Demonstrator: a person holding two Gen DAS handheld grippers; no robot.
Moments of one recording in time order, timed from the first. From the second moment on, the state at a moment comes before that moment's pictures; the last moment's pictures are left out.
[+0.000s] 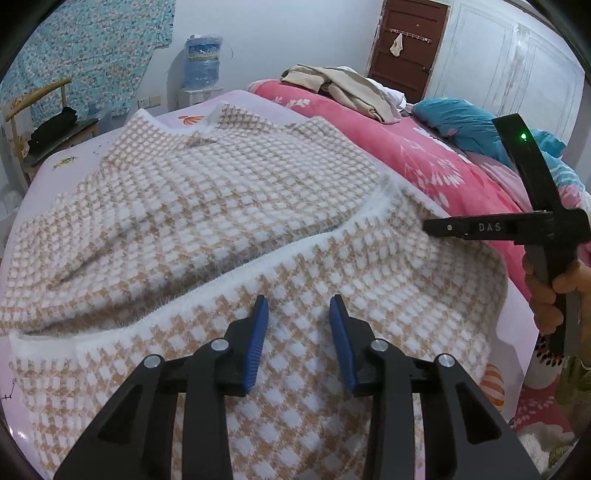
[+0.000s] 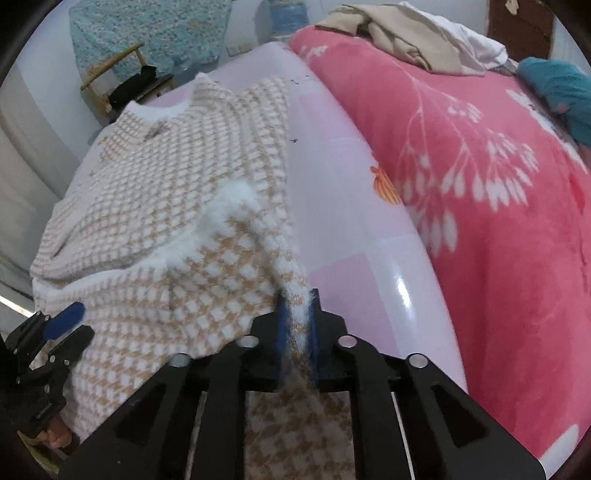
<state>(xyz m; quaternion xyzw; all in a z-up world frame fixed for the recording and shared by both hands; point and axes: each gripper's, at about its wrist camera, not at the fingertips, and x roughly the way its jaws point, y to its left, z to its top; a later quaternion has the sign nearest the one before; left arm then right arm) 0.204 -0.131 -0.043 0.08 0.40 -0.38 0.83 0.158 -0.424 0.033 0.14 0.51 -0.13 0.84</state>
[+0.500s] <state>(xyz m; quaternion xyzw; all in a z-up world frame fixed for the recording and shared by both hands) 0.234 -0.100 -0.046 0.03 0.44 -0.33 0.83 0.195 -0.339 0.025 0.08 0.50 0.01 0.86</state>
